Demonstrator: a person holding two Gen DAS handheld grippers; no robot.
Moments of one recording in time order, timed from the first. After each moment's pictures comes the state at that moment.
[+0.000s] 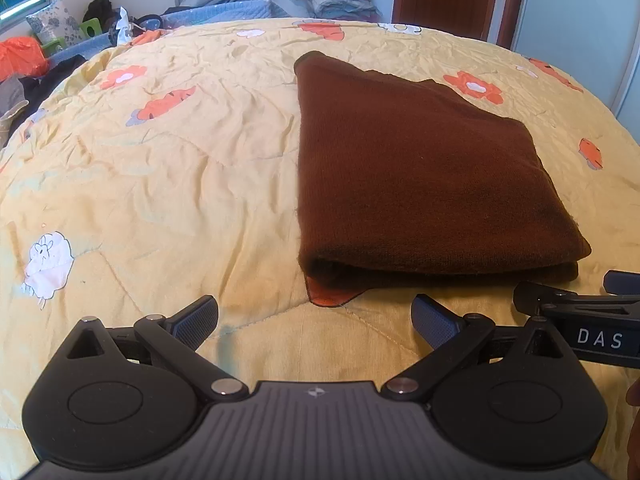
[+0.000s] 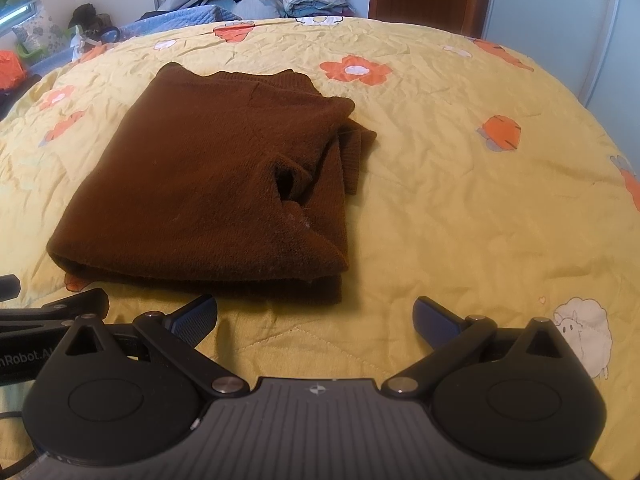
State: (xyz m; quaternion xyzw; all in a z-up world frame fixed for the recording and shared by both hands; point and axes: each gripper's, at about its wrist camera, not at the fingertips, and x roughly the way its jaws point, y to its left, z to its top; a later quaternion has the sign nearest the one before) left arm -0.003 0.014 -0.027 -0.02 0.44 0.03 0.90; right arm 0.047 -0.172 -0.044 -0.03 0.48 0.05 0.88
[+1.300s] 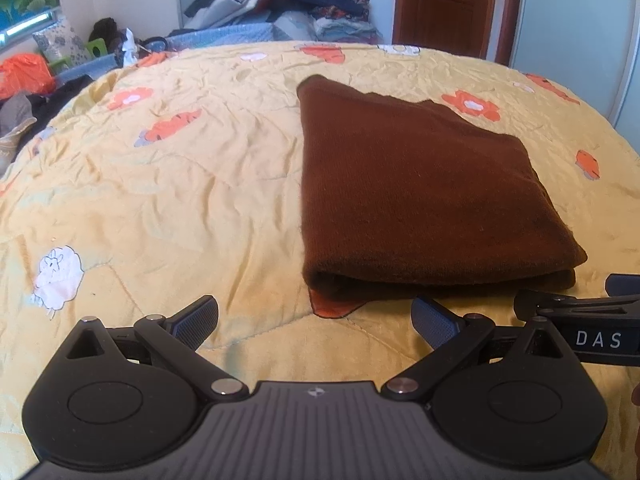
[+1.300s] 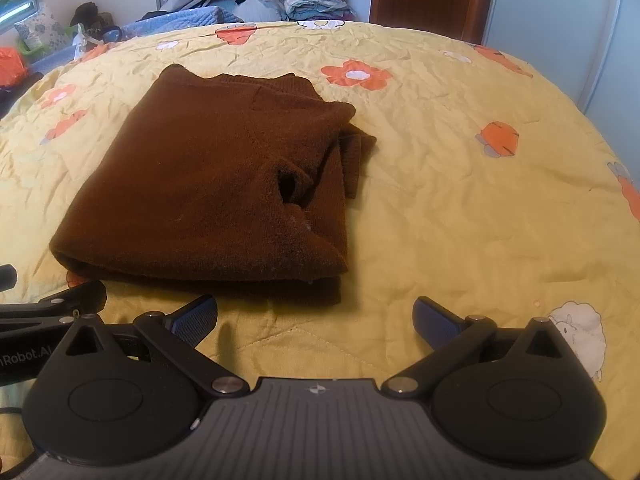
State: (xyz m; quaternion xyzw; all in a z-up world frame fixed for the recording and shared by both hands) left arm -0.012 0.015 -0.024 -0.01 0.40 0.04 0.91; right arm 0.046 -0.172 -0.041 -0.04 0.47 0.05 0.88
